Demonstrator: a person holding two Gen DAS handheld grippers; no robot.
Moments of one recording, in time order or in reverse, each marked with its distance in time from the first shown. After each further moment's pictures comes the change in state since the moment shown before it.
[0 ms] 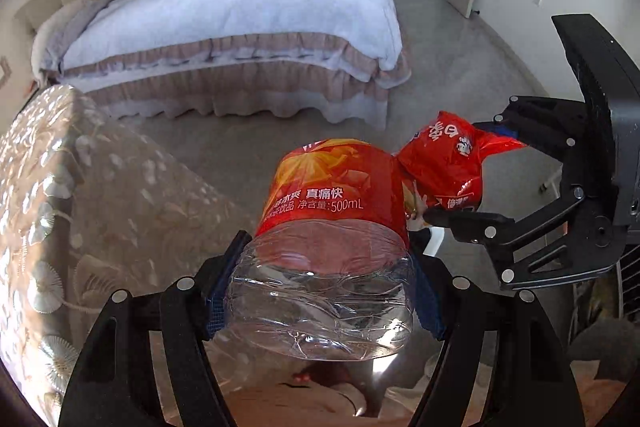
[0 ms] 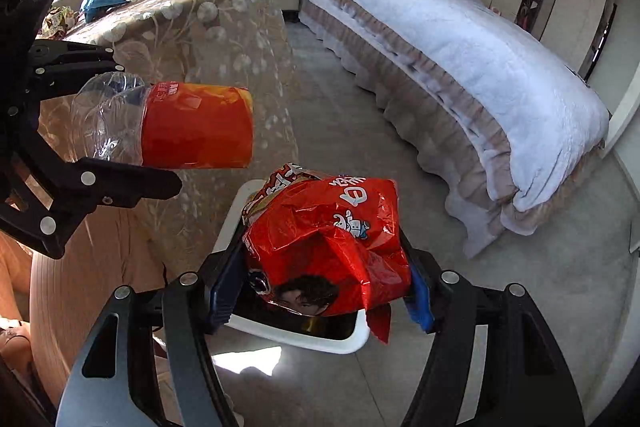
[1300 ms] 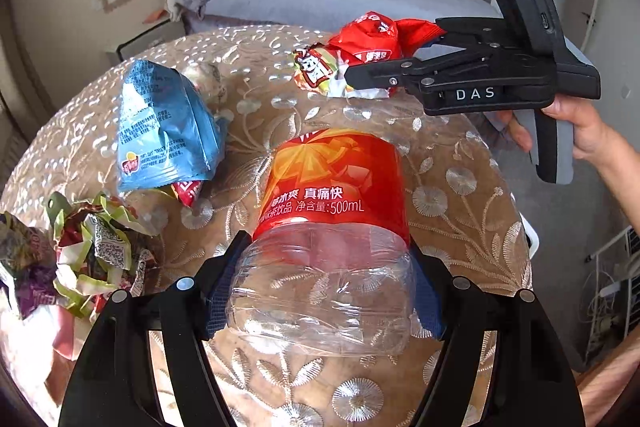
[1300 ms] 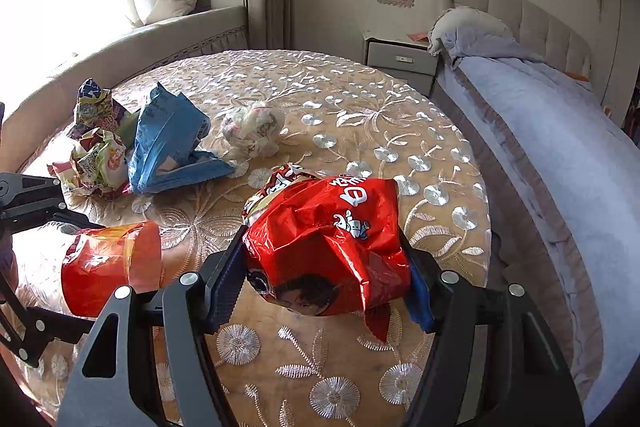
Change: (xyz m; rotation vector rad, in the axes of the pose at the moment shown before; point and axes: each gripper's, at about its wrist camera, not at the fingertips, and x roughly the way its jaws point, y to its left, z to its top) left arm -0.155 0.193 -0.102 -0.328 -0.080 0.260; right arm 0.028 0.141 0.262 -0.259 -0.281 0.356
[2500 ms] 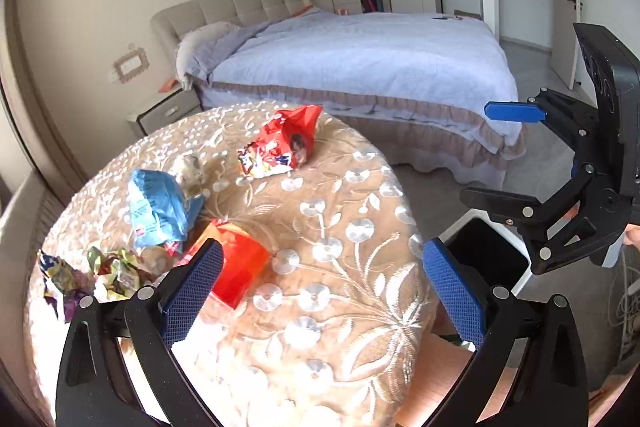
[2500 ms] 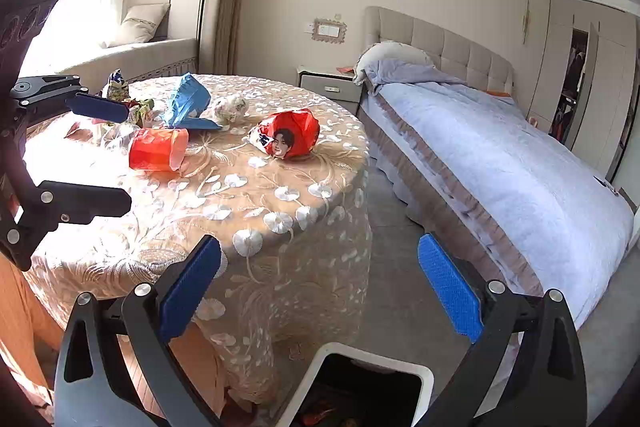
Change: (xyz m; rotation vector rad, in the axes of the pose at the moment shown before) left arm -0.049 -0.087 0.013 0.105 -0.175 0.148; right arm -0.125 0.032 -0.101 0.030 -0.121 -0.236
